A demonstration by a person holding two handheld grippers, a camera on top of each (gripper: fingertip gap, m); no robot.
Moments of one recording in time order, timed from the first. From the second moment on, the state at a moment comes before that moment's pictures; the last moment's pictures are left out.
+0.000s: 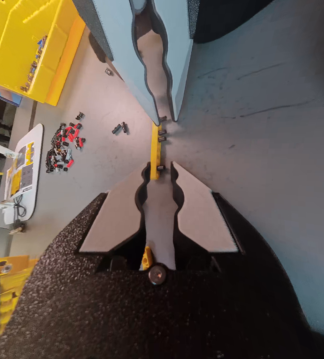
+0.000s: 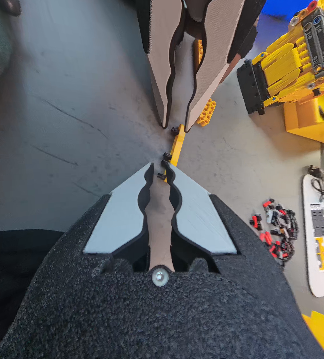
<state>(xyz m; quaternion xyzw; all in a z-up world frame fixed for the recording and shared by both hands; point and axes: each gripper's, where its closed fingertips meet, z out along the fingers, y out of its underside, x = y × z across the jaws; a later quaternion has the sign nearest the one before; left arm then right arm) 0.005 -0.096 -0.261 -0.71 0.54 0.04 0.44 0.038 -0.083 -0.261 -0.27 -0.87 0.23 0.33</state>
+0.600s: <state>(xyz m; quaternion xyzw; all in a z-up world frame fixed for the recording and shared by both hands) 0.001 -0.093 -0.266 -0.79 0.45 -0.07 0.41 0.050 -0.090 -0.254 -0.39 -0.84 0.33 0.20</state>
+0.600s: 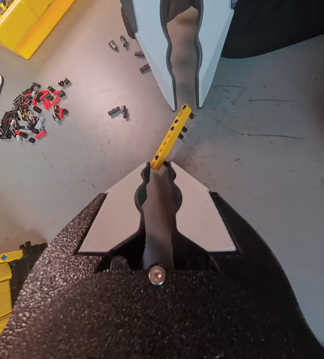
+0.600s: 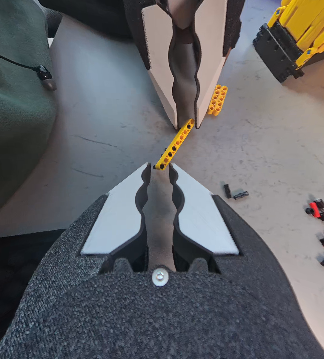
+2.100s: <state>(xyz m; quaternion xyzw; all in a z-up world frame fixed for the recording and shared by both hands) -0.071 -0.089 -0.266 -0.86 0.34 -0.07 0.38 0.030 -0.074 -0.265 -0.48 -0.80 0.30 0.20</state>
